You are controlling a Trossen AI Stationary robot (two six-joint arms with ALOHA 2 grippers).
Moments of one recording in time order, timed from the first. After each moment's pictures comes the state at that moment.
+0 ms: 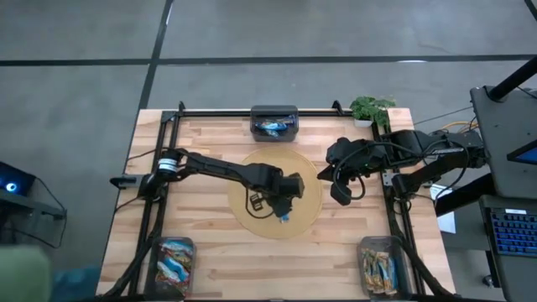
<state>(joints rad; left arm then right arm) -0.09 2.10 1.78 -0.89 -0.11 1.13 0.18 1.26 1.45 -0.99 0.13 0.46</state>
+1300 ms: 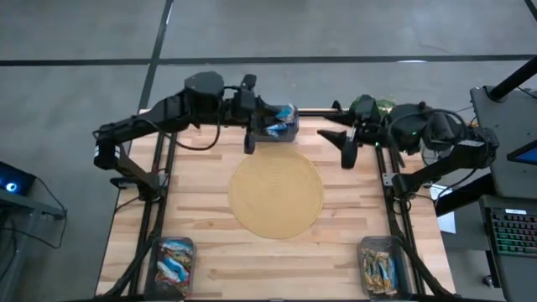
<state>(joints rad) 0.17 1.49 1.85 -0.43 0.11 0.18 0.14 1.19 1.63 -0.71 0.47 0.29</state>
